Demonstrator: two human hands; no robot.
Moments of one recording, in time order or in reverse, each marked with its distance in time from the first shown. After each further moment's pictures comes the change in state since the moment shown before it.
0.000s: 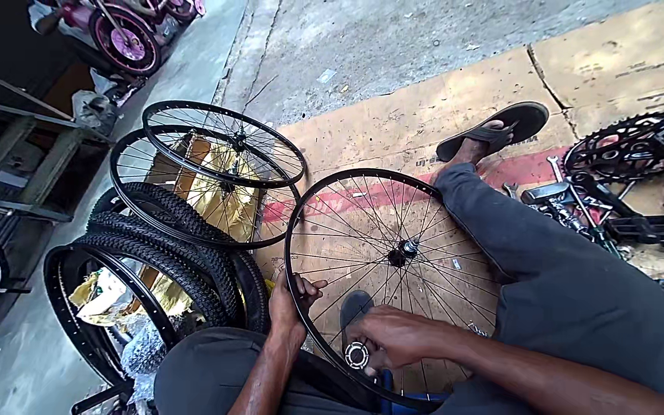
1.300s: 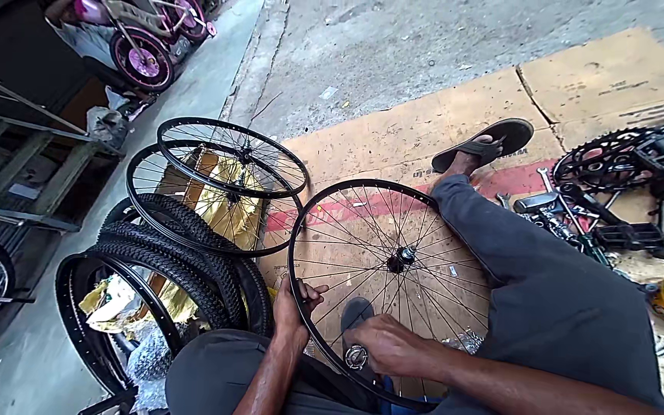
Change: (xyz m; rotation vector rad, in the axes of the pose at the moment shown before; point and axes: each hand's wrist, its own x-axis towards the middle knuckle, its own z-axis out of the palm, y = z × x) left_hand -0.002 0.001 0.003 0.005 0.021 -0.010; right_hand 0.001 -0.005 0.025 -0.146 0.163 0.060
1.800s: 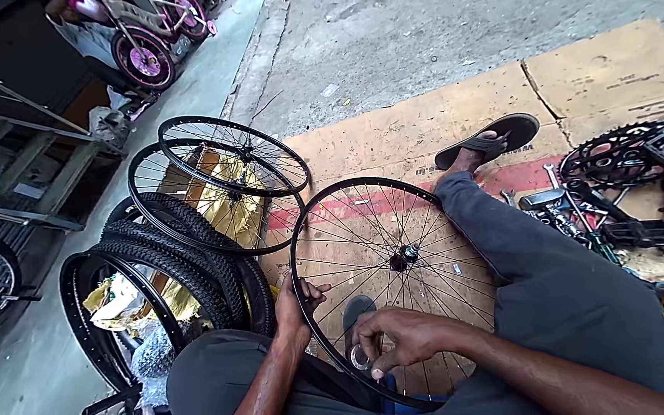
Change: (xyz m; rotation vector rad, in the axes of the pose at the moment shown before) left_hand 0.002 0.000 -0.004 -0.001 -0.001 0.004; right_hand -0.007 0.014 -0.030 0.363 -0.159 -0.093
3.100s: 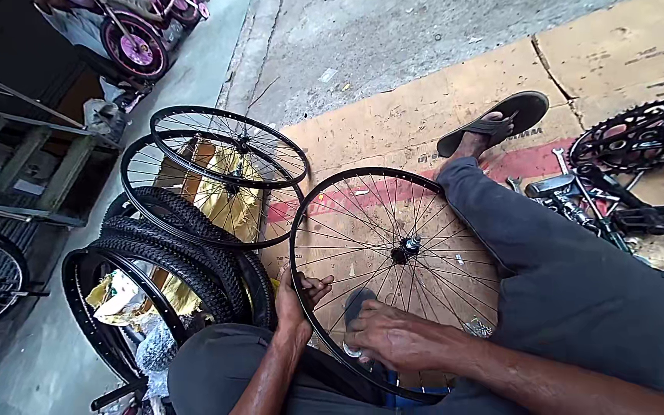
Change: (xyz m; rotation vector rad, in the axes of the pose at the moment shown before) left_hand -0.005 -0.004 0.002 0.008 -0.003 -0.018; right_hand 0.004 -0.003 0.023 -0.465 0.133 -0.210
